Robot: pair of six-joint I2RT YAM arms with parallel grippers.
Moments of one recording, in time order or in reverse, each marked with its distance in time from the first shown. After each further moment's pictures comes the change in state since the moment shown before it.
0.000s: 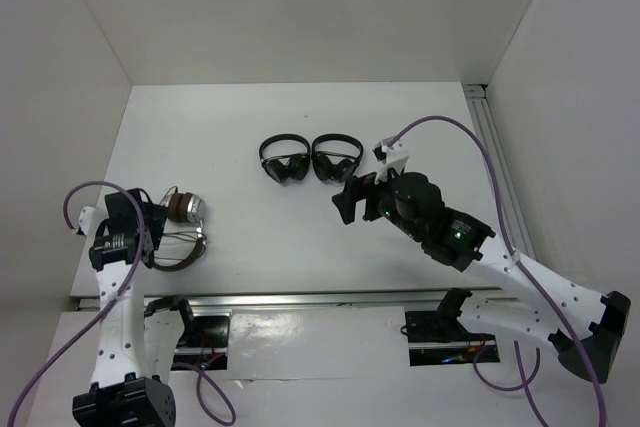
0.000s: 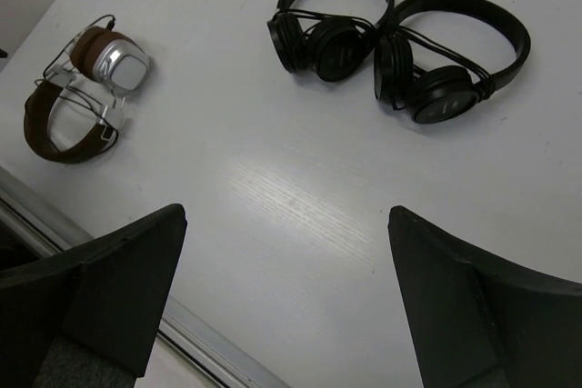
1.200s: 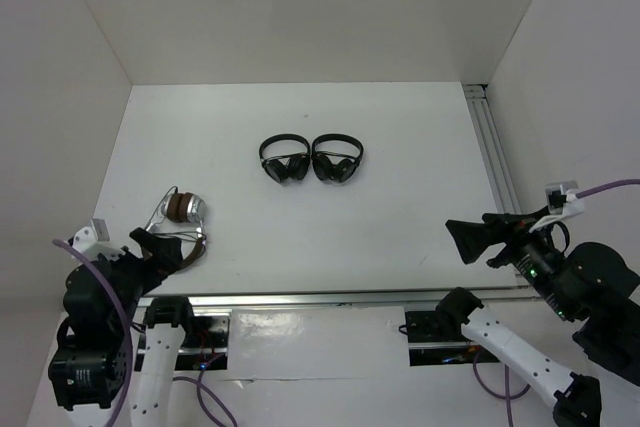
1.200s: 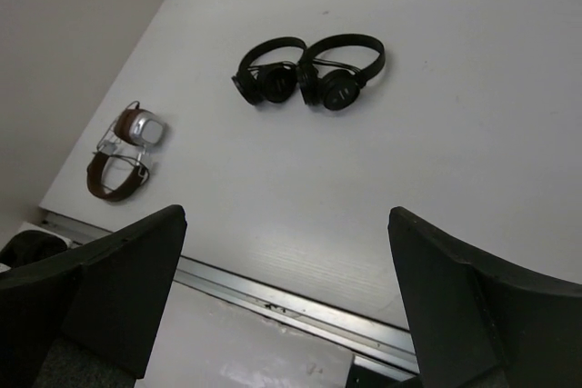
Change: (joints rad) left arm -0.209 -0.519 0.334 -0.348 0.235 0.524; right arm -0.216 -0.511 0.456 -0.793 0.006 0.088
